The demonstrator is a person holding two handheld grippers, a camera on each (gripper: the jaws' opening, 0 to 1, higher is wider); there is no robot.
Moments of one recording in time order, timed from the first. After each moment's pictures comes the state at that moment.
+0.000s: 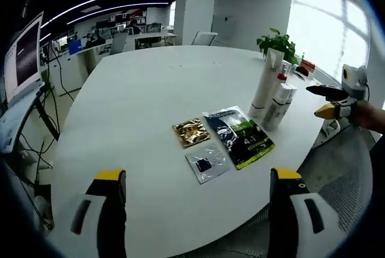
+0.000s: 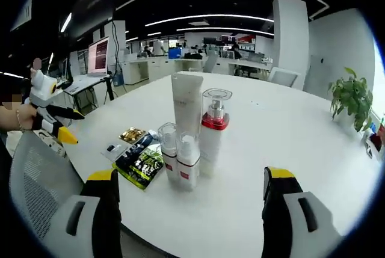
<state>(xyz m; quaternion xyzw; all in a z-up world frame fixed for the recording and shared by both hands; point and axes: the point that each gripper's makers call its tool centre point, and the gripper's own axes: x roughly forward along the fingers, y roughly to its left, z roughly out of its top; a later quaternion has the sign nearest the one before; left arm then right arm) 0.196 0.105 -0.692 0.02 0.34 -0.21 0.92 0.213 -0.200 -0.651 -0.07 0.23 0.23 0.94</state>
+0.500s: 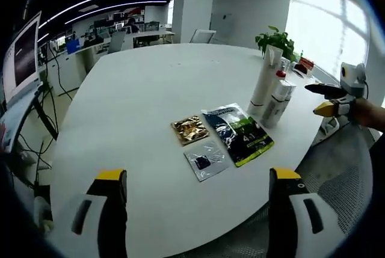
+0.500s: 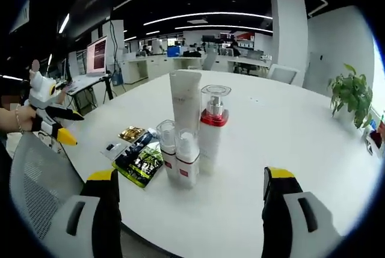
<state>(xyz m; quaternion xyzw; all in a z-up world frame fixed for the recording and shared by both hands) 0.194 0.104 -0.694 0.02 0.34 -0.21 0.92 0.212 -0.201 -0.654 -0.07 0.24 0.23 0.94</state>
